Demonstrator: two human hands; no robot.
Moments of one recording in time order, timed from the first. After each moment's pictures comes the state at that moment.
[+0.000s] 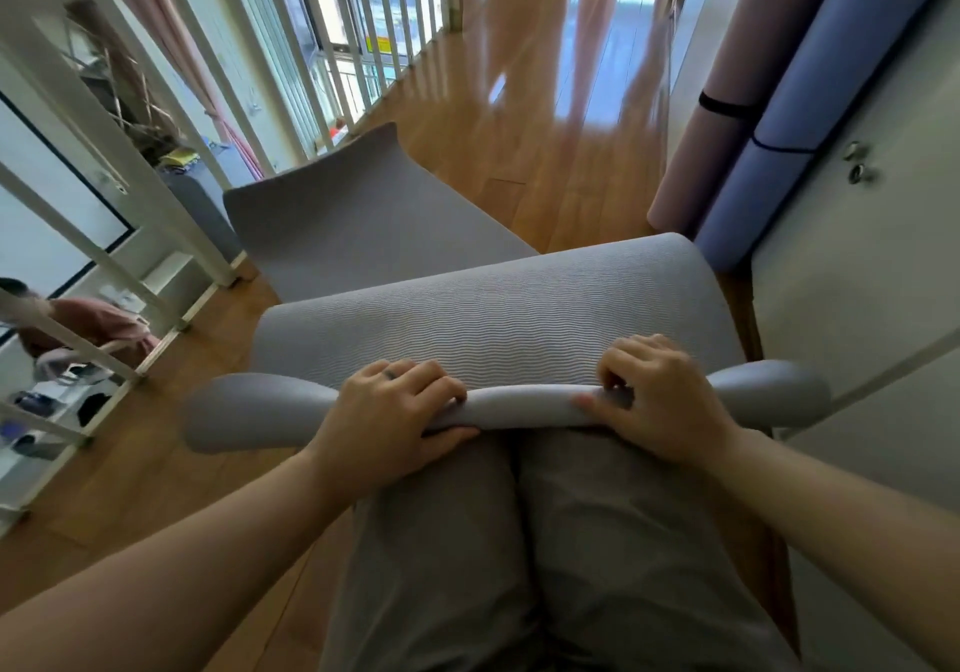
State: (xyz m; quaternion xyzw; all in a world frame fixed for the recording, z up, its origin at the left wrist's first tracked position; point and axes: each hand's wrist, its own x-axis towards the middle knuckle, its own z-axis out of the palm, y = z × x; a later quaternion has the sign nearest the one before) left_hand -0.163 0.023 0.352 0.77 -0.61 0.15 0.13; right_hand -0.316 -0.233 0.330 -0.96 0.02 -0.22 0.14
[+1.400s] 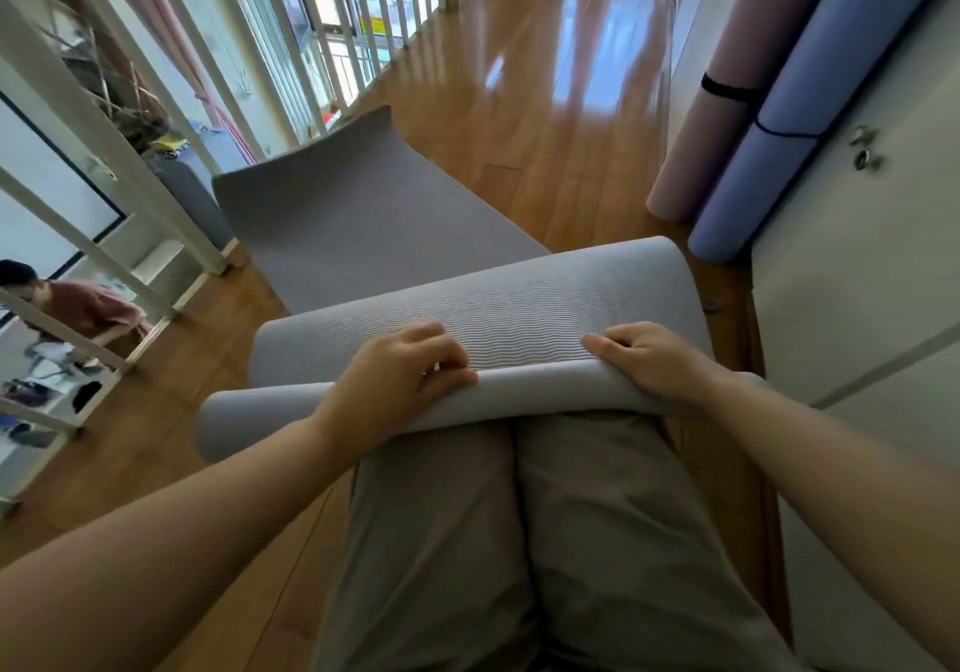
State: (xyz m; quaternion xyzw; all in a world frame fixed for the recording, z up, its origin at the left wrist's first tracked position) left_hand -0.147 -0.004 0.360 0.77 -0.58 0.01 0.28; right_hand -0.286 -0.264 0.329 -0.89 0.19 0.08 0.40
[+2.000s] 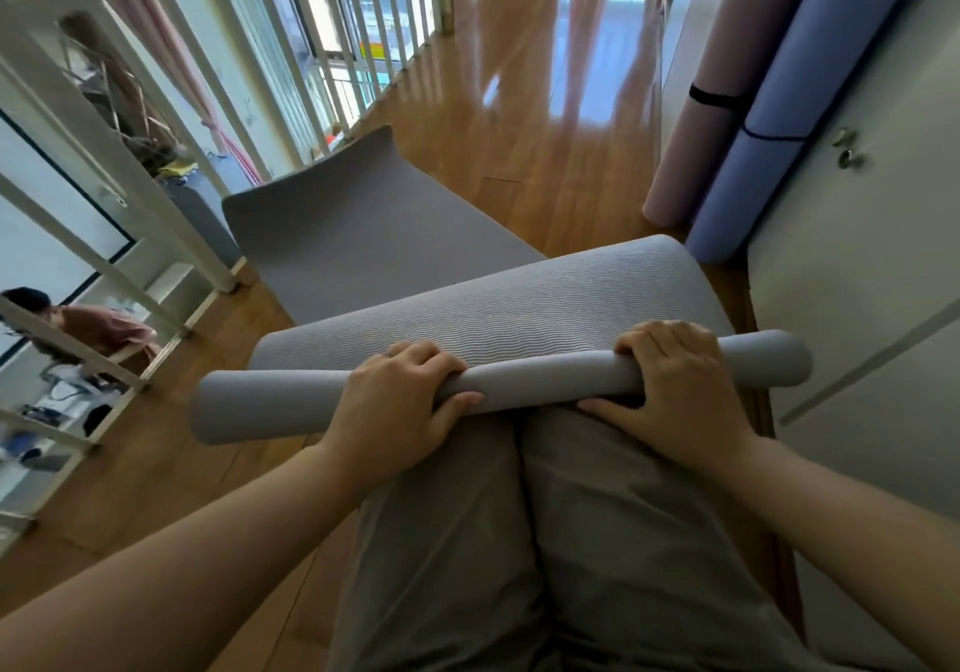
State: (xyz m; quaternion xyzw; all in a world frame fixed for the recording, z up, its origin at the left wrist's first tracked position) left_hand -0.181 0.013 0.373 0.85 -0.50 0.03 0.14; right_hand -0.340 -0.228 0.324 -0.96 0.12 -0.25 0.05
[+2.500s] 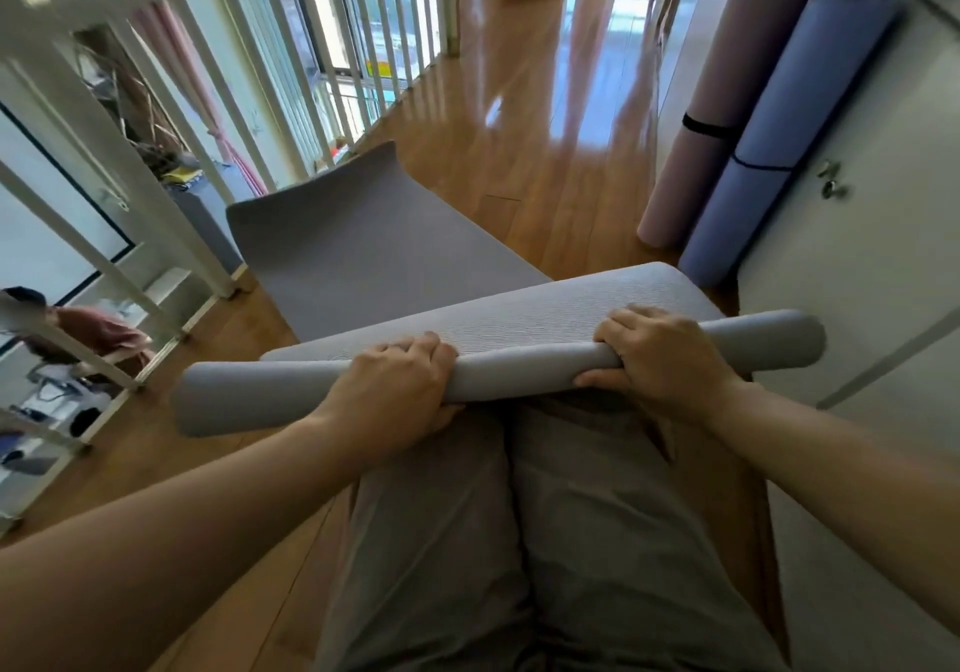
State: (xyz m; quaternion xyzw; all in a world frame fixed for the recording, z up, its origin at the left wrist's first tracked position) left_hand -0.183 0.006 0.400 0.85 -0.53 0.04 -0.05; right_hand -0.309 -0.251 0.365 -0.97 -0.04 -0.25 -0.01
